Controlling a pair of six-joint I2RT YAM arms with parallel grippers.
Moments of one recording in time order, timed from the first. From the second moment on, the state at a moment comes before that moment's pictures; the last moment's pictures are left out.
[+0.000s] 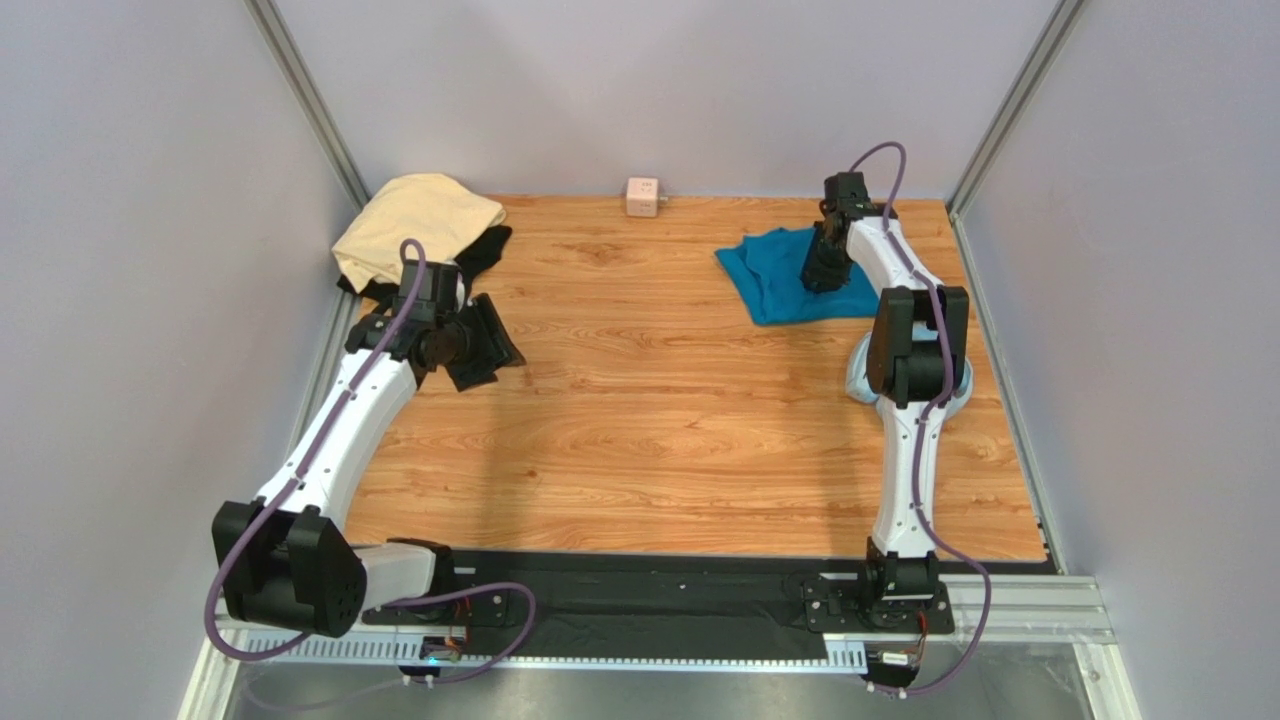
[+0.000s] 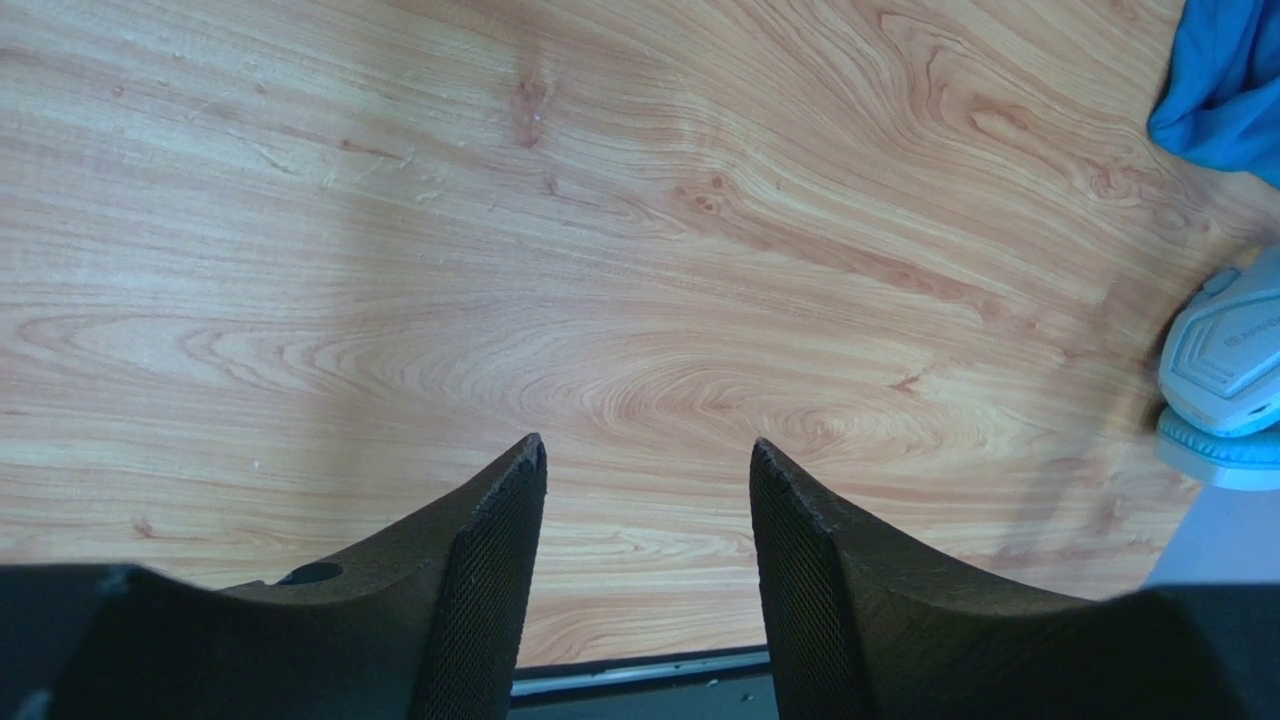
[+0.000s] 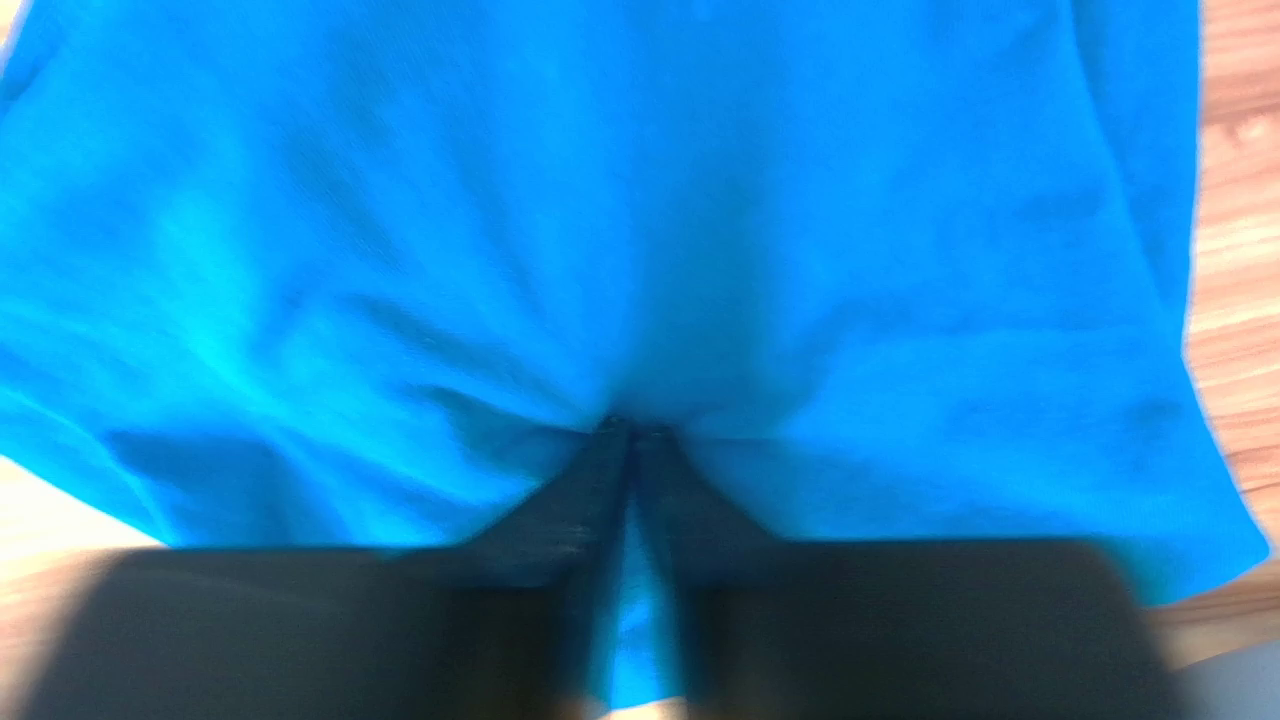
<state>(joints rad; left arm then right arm) -0.16 1.24 1.07 -0.77 0.15 -0.63 0.03 2.39 2.06 -0.77 0.05 0.37</state>
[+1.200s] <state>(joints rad) -0.11 1.76 1.45 -0.73 -0.34 -0.57 0.03 1.53 1.21 -0.56 -0.45 0.62</state>
